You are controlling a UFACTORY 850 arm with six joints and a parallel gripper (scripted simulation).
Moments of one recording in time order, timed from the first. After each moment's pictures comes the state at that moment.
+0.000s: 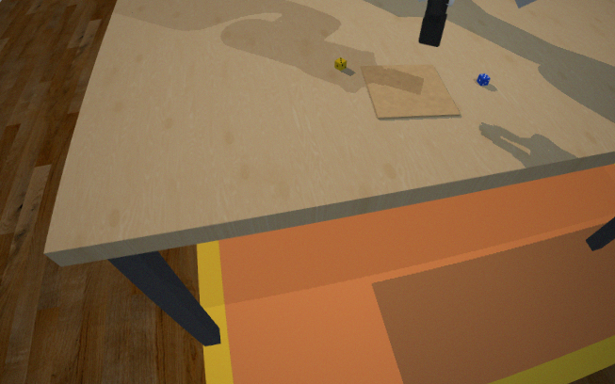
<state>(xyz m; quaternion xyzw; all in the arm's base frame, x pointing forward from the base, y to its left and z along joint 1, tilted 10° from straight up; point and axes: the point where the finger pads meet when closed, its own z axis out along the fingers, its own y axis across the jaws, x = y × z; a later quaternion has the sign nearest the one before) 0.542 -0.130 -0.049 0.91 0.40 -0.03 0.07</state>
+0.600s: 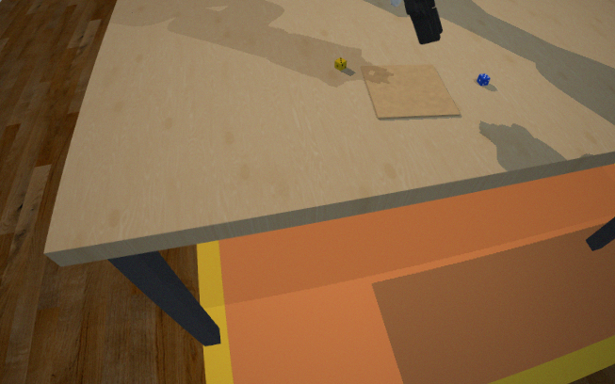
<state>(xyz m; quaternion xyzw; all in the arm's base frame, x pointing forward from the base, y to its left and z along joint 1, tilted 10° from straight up) 0.535 -0.133 -0.048 0.89 0.40 0.20 -0.01</state>
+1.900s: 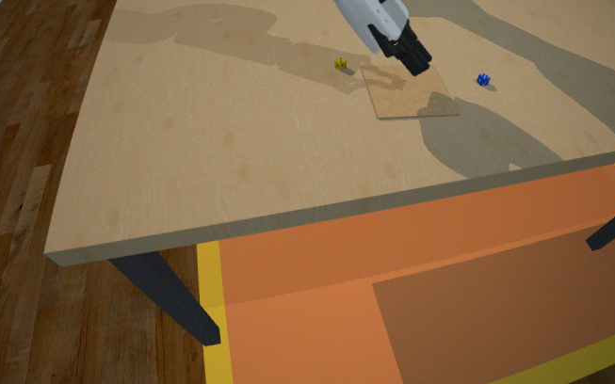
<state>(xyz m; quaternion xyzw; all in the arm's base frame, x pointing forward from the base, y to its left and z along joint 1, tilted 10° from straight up) 0.533 -0.149 -0.102 0.85 0.39 0.35 -0.09</state>
